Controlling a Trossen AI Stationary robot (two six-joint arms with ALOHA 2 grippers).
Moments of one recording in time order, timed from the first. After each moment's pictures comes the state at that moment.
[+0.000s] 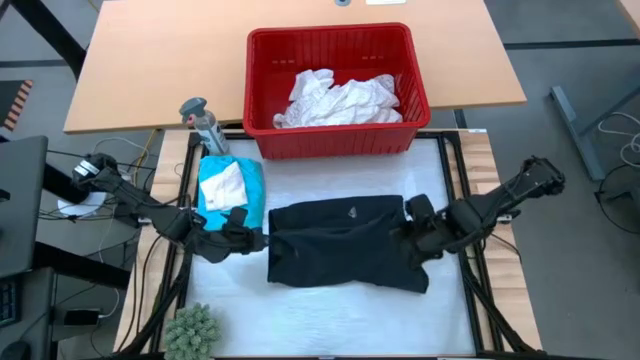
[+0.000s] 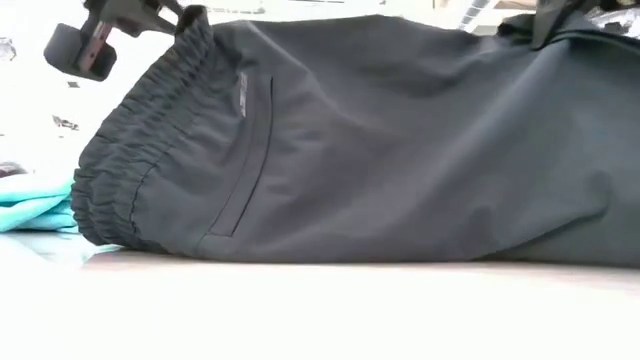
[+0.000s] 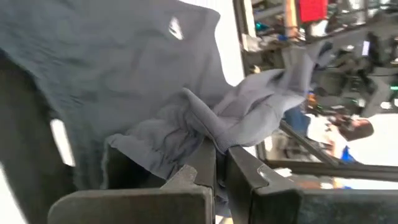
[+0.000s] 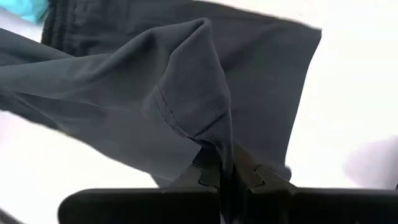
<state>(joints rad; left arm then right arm) -0.50 1.07 0.72 -0.21 -0.64 -1.66 0.49 1.35 1.35 -1.39 0.43 1.64</state>
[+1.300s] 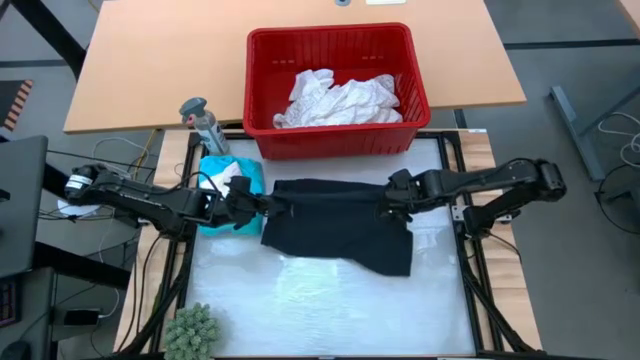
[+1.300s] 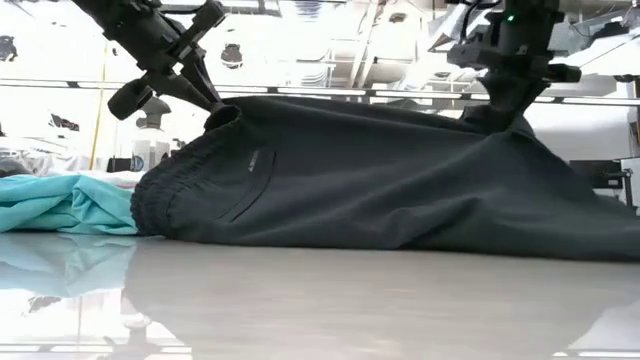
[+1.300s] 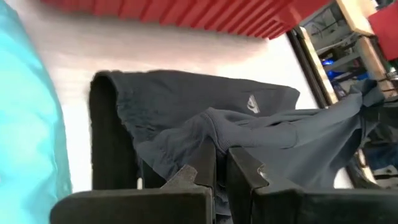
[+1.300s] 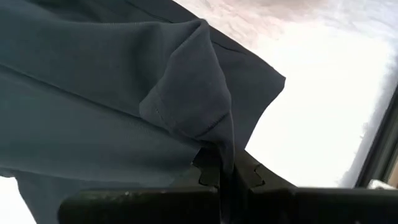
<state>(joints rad) -0.12 1.09 0.72 -0.40 -0.66 -1.34 0.04 1.35 1.12 -1.24 0.37 1.16</state>
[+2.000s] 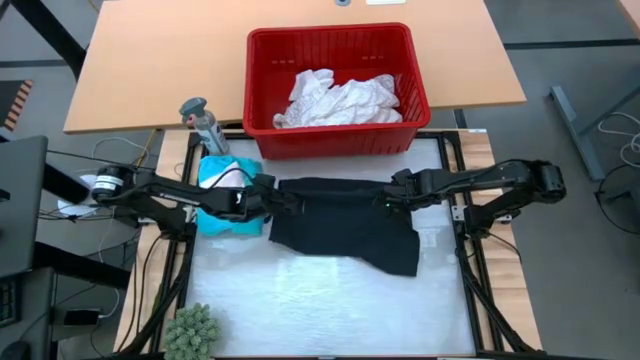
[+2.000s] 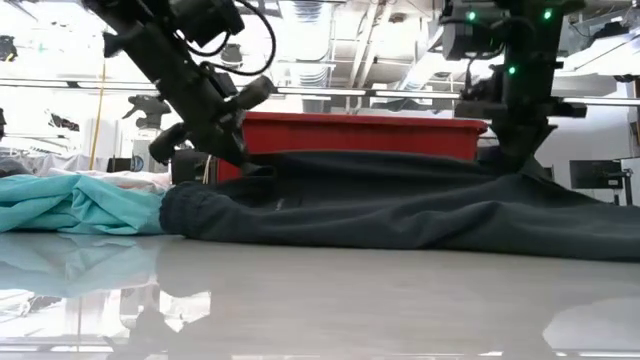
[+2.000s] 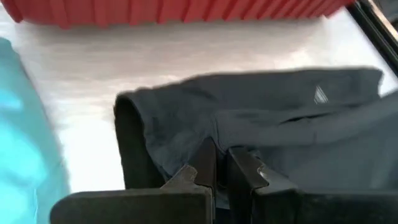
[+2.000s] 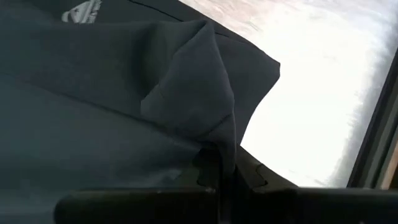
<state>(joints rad) 0.04 1.42 0.72 -0.15 -0.63 -1.12 -0.08 1.35 0.92 -1.12 0.36 1.11</state>
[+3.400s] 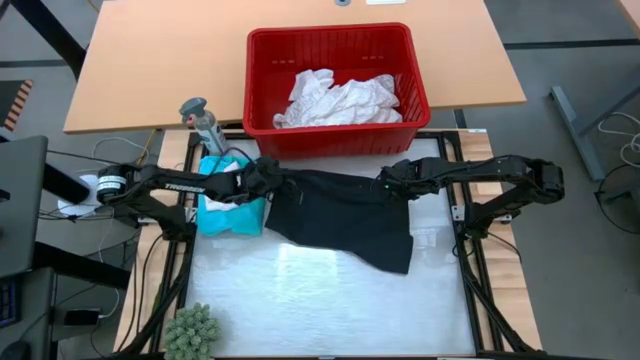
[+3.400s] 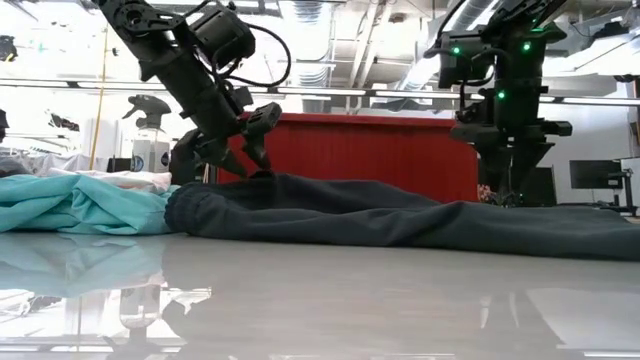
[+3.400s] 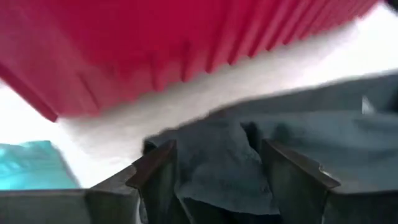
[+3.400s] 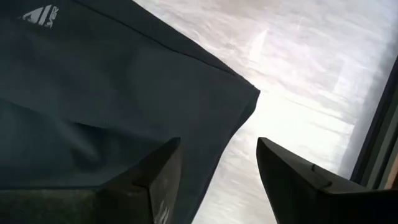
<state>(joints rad) 0.25 1.42 0.72 0.01 -0.55 -0.72 -0.24 1.35 0.88 -1.00 0.35 0.91</state>
